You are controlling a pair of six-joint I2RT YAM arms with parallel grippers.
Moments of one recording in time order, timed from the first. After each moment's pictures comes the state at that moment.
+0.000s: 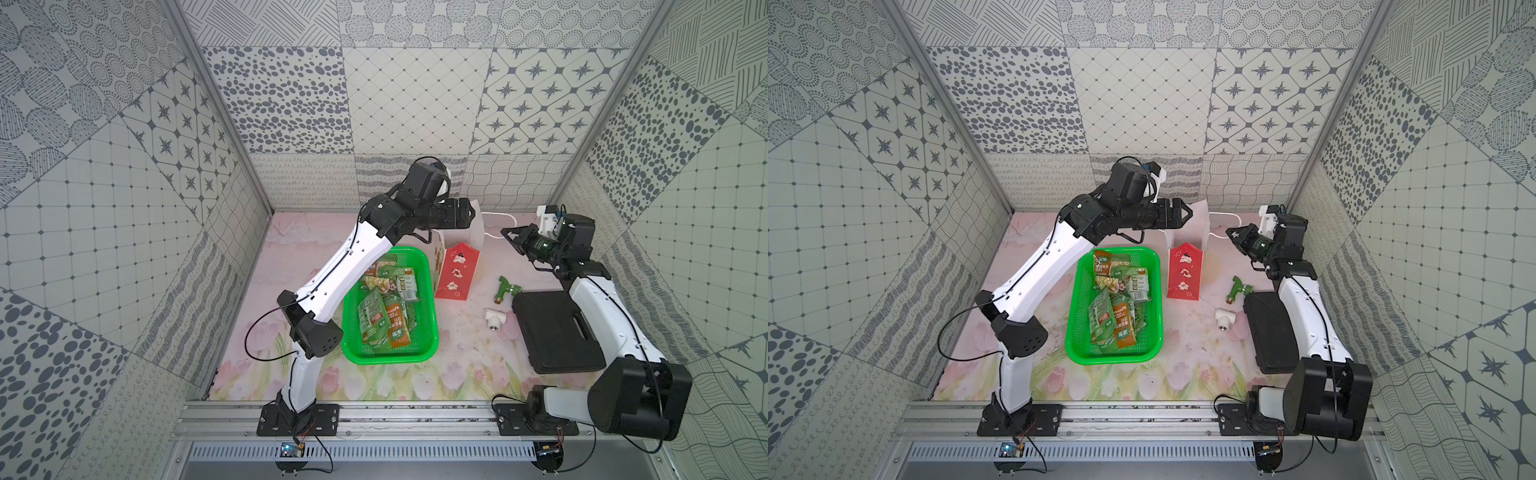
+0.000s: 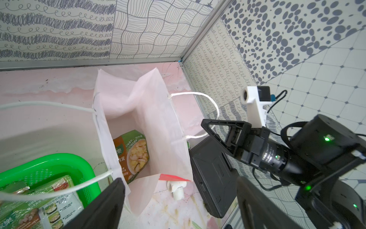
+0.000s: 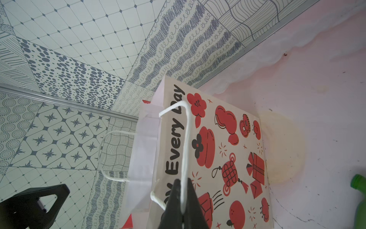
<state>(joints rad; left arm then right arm) -0.75 2.01 2.44 -0.96 0.12 -0.55 -0.11 1.31 1.09 -0.21 -0.65 0.73</state>
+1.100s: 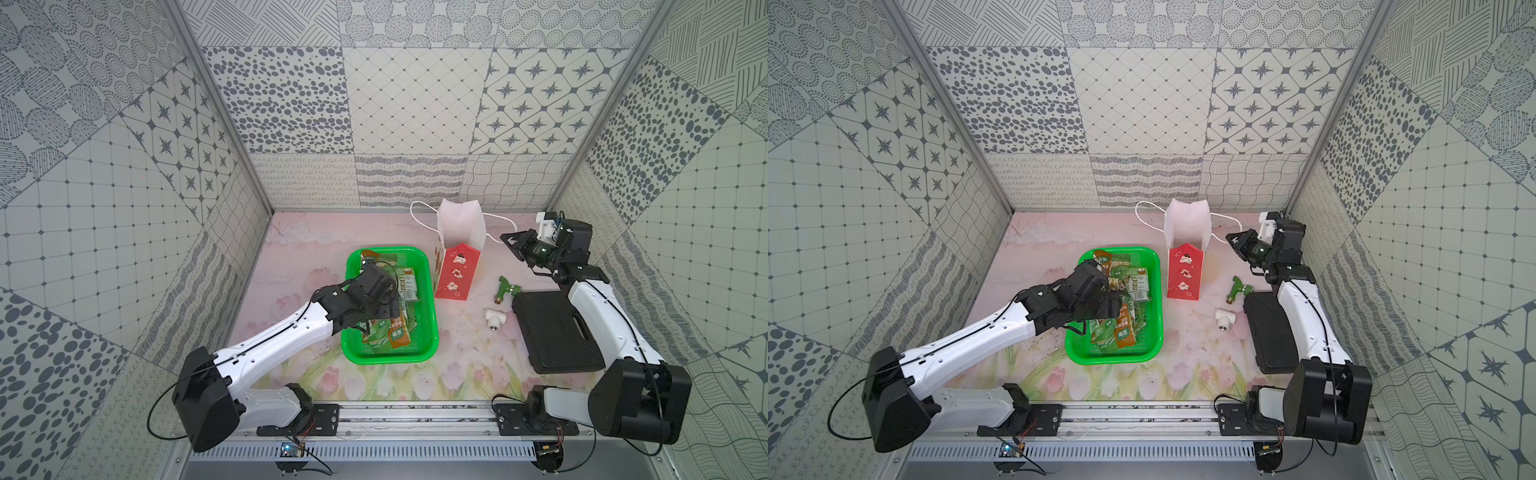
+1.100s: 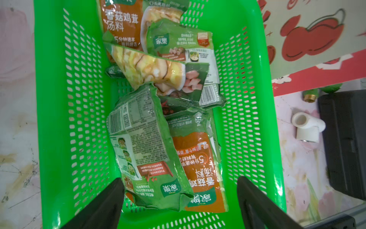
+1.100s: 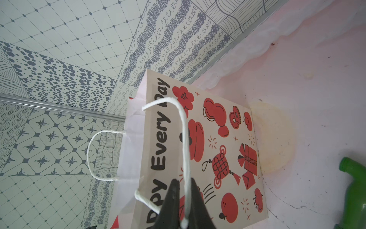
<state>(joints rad) -0.75 1.30 1.03 -0.72 -0.20 -0.74 -0.11 1.29 1.03 -0.22 -0.62 0.75</state>
